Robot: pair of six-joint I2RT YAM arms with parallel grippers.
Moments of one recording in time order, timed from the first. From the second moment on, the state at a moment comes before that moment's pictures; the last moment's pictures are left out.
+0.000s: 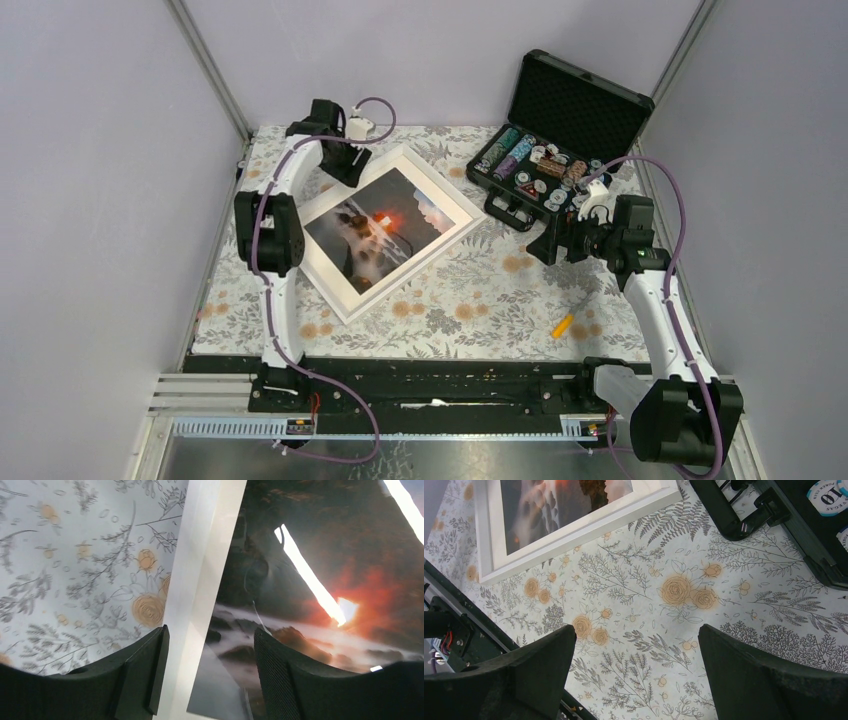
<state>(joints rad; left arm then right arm) -0.11 2.17 1.99 -0.83 0.21 0.47 -0.07 1.04 0.78 -0.47 -0.70 -0.03</state>
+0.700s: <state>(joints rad) -0.10 2.36 2.06 -0.79 0.10 0.52 -0.07 1.03 0.77 -0.47 -0.70 -0.03</state>
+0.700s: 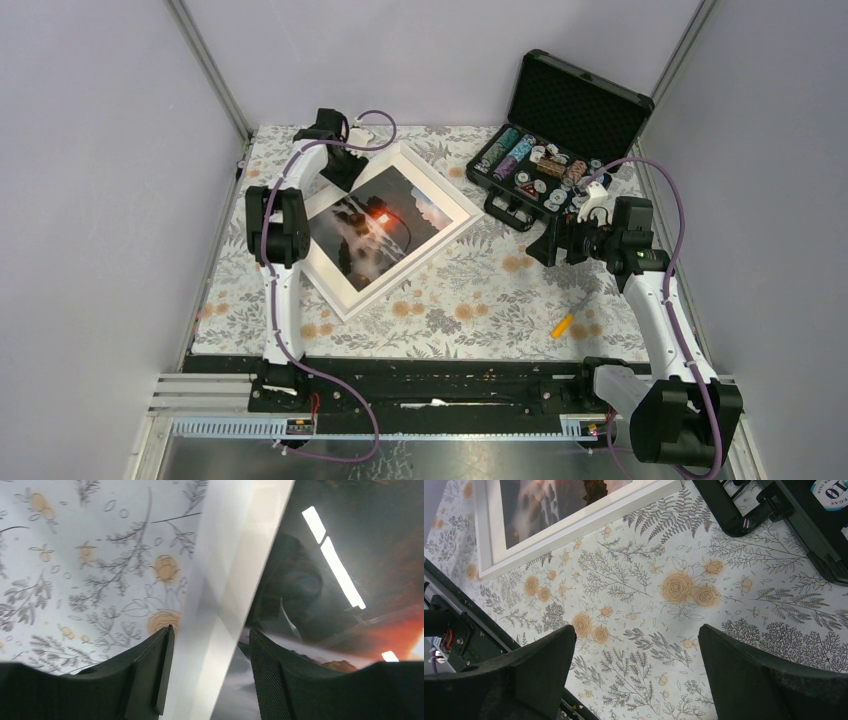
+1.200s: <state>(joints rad) -0.06 2.37 2.08 -0.72 0.09 0.56 -0.07 1.04 0.77 -0.47 -0.70 -0.03</state>
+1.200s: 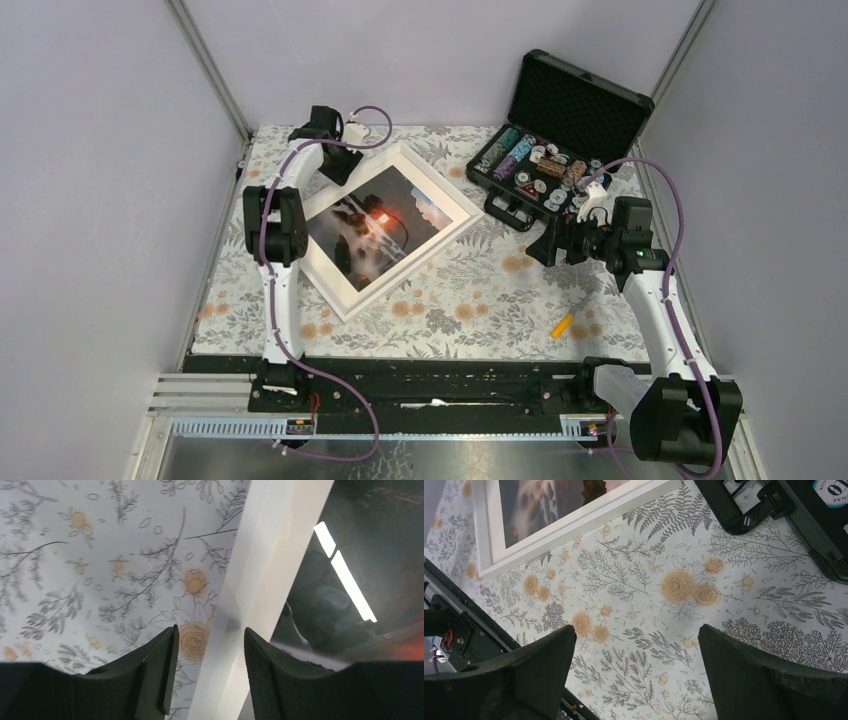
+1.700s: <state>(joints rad) 0.00 2.36 2.00 -0.69 0.25 0.53 -0.07 1.04 0.77 -0.47 -0.70 -0.03</state>
